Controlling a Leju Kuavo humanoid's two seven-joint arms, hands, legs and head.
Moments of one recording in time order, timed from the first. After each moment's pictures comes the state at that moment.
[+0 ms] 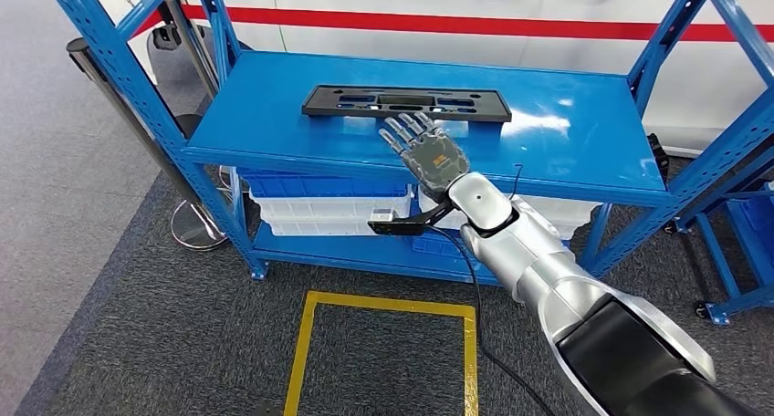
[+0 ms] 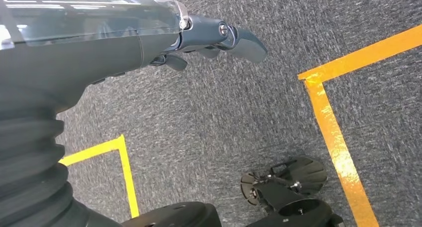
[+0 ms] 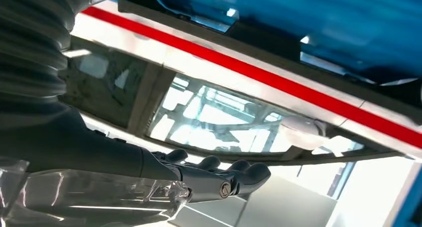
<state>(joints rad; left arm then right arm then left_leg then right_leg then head) -0.18 -0.05 -1.45 -0.18 1.16 0.37 -0.12 -1.06 0.16 0.87 -0.44 1.25 -0.54 -0.09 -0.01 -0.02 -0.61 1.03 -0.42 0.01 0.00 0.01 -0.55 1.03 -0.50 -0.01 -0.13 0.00</state>
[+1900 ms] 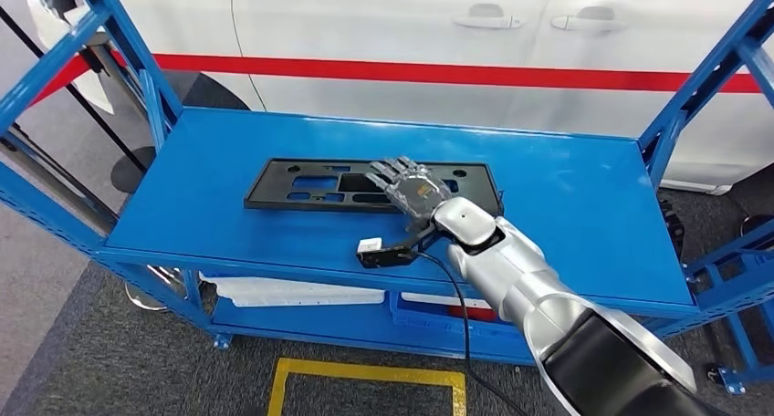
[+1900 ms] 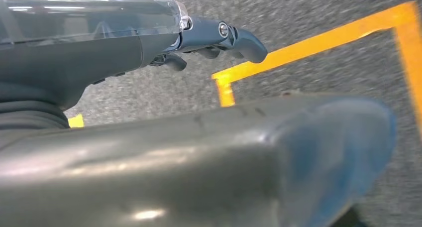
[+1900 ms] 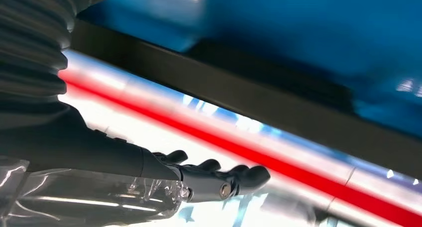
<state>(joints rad) -0.16 -0.03 -1.38 -0.17 1.24 0.30 -0.18 -1.00 0.19 0.89 -0.41 1.05 -0.35 -0.24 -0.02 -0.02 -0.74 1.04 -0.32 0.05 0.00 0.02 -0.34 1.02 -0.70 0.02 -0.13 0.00</state>
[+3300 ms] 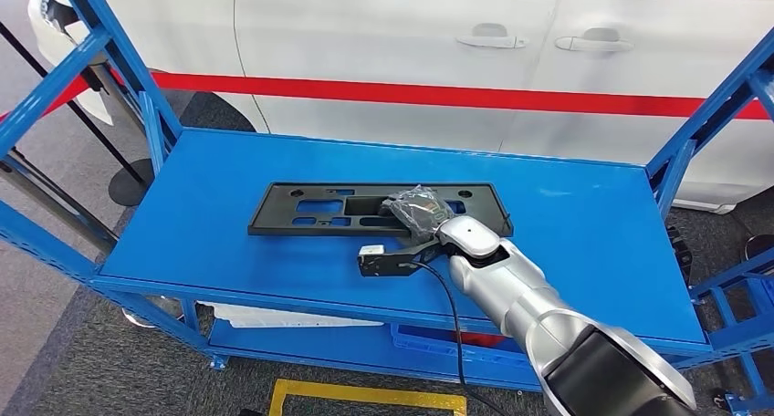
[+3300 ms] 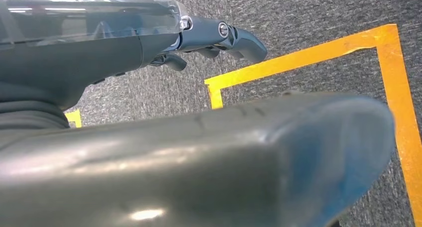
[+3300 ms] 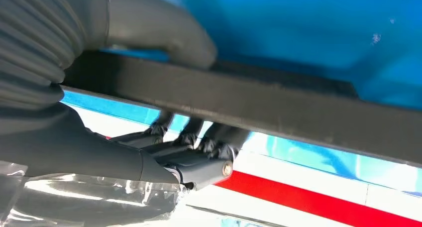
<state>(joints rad) -0.15 -0.04 -1.36 -0.17 1.26 0.32 -0.16 -0.93 0.18 0.87 -0.45 0.90 -0.30 -0.24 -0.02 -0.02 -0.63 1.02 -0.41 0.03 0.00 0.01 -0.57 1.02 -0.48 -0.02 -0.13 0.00</state>
